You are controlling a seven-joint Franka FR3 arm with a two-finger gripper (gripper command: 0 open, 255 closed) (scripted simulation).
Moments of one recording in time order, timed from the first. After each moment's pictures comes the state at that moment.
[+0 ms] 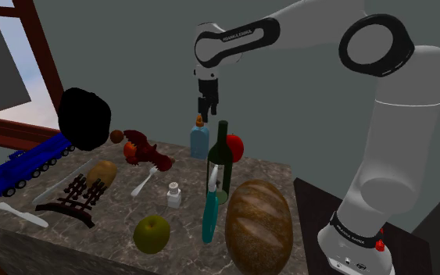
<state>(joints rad) 0.02 0.23 0.05 -1.69 0.00 1.80 -0.28</state>
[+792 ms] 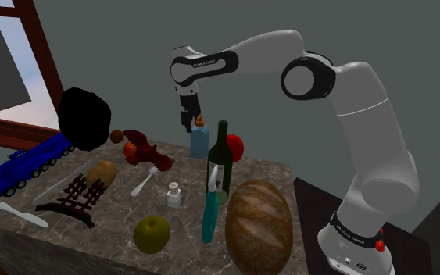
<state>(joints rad) 0.05 0.66 0.05 -1.23 -0.05 1.71 -0.31</state>
